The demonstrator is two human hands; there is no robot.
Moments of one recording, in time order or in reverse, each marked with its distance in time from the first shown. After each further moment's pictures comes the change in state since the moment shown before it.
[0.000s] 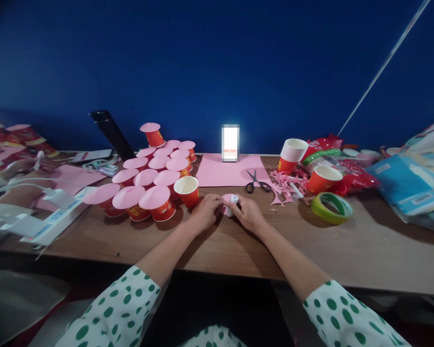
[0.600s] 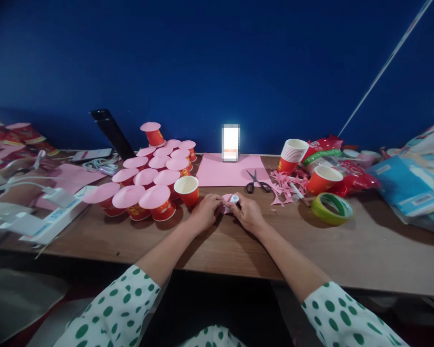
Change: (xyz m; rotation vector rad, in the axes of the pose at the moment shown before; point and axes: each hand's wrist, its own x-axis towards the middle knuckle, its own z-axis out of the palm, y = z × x) left_hand 0.000 0.003 -0.002 0.012 -0.011 -0.009; right_hand -0.003 0.000 -0.001 -0.014 0.005 -0.009
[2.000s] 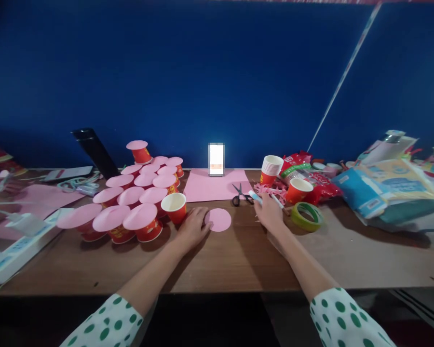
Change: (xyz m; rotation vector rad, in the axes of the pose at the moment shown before) left_hand 0.001 0.000 0.005 -0.002 0.124 -0.079; right_hand 0.003 0.045 -0.074 -0.500 0.183 0.493
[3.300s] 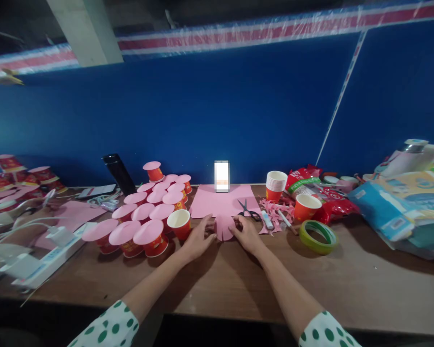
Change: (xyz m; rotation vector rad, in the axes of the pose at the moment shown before) left_hand 0.014 0.007 -0.001 -0.533 0.014 -0.131; right_hand -0.012 -0.044 0.038 0.870 -0.263 -0.277
